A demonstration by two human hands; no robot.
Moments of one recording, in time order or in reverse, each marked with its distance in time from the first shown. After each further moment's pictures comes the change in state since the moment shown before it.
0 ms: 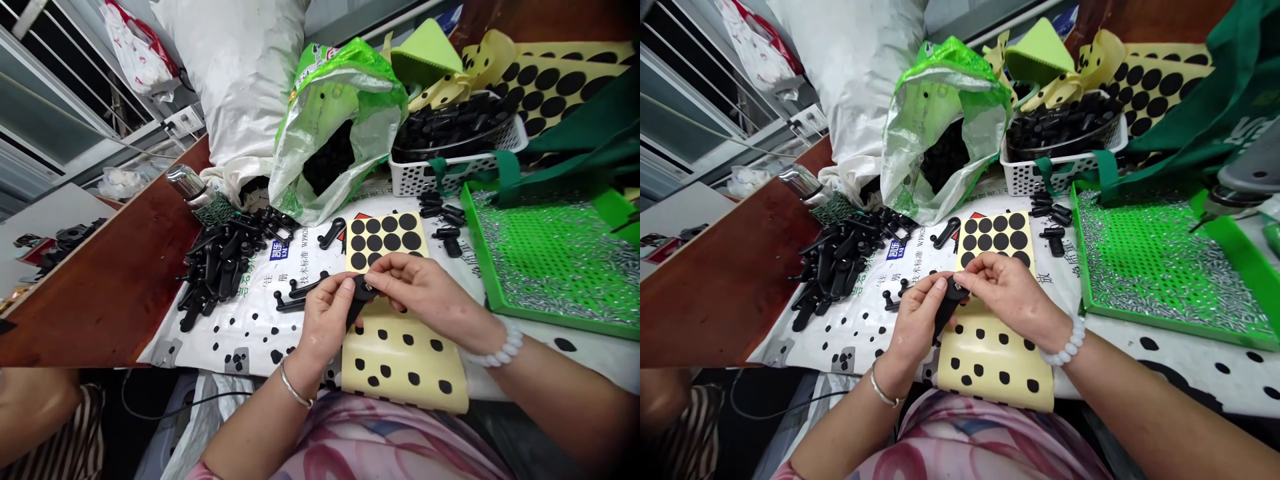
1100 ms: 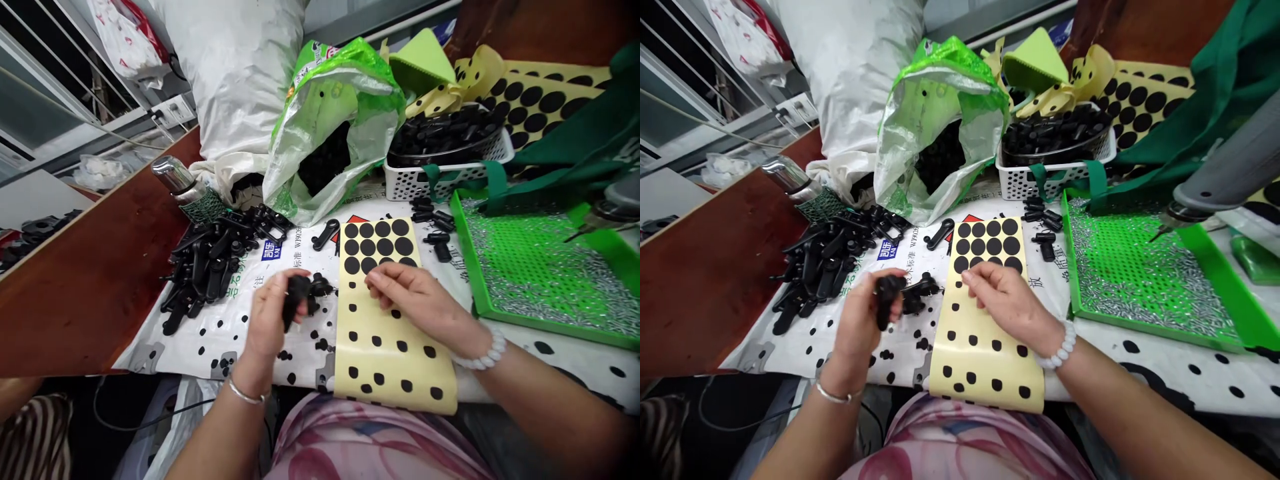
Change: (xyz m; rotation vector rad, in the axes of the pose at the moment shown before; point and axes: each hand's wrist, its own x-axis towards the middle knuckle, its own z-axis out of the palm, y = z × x) left_hand 0.002 0.013 -0.061 0.123 0.074 0.131; right_hand 0.001 0.014 -0.007 -0.466 -0.037 -0.054
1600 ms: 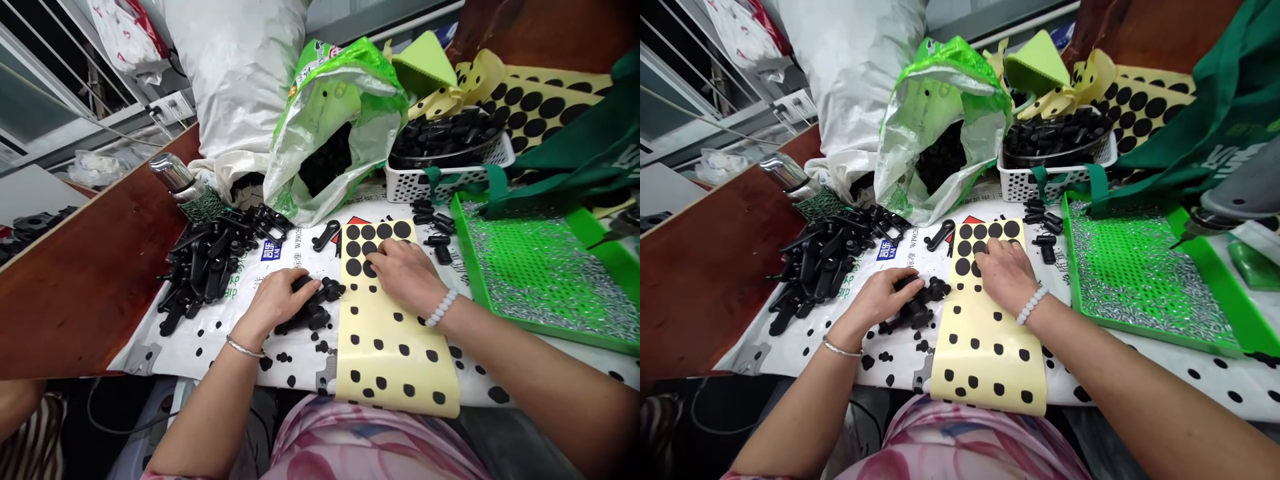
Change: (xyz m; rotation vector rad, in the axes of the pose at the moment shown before) left_hand 0.045 0.000 -0.012 1.159 -0.269 0.134; right_hand 0.045 0.026 0.002 -0.930 0.120 -0.147
